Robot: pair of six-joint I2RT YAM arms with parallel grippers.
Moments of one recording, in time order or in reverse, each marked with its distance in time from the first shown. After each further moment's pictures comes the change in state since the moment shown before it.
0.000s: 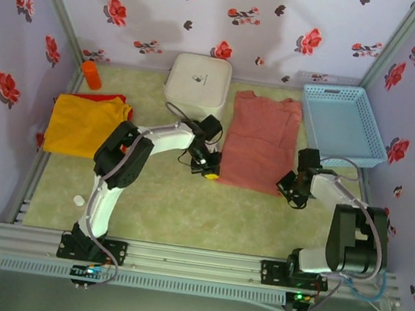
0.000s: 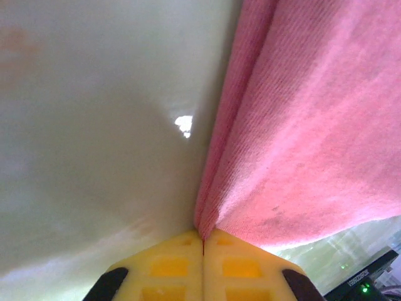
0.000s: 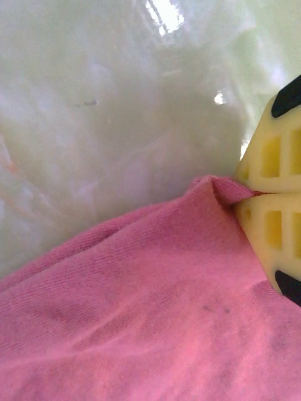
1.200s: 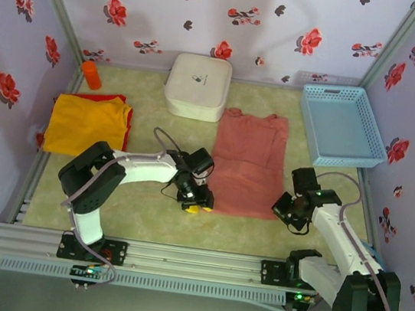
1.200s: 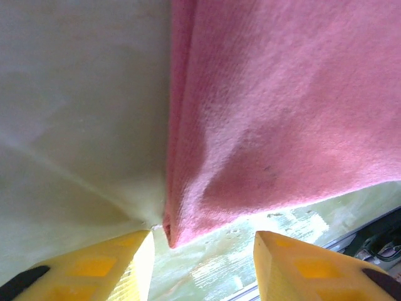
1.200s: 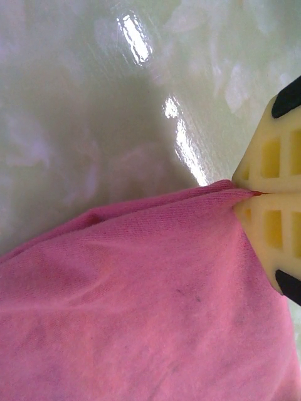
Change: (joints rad) left arm -0.179 -0.339 -0.461 0.147 -0.021 -0.170; right arm 0.140 -0.389 -0.108 -0.339 -0.008 0.031
